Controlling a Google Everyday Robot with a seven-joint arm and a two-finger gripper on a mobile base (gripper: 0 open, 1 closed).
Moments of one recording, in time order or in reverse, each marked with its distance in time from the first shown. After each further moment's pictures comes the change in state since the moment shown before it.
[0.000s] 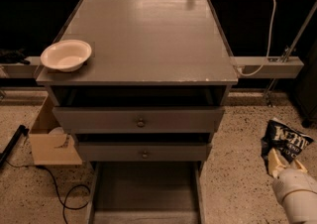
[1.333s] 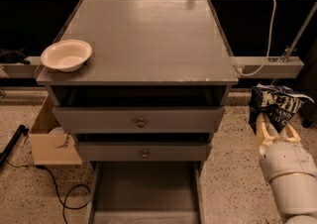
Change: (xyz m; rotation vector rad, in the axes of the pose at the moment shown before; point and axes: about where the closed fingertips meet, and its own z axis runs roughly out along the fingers) arm -0.121 0.100 -0.037 -0.147 -0.313 -0.144
